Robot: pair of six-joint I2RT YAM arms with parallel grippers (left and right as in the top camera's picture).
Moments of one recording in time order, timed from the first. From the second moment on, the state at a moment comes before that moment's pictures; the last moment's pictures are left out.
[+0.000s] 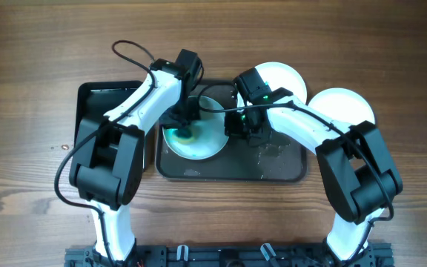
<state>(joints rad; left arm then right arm) -0.39 2.05 1.47 -1.01 0.05 -0.49 0.49 1.95 1.20 -0.54 -0.36 0.56</state>
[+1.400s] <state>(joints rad) 0.12 1.72 1.70 -1.31 0.22 -0.33 0.85 1.63 1.18 -0.70 0.51 0.43</state>
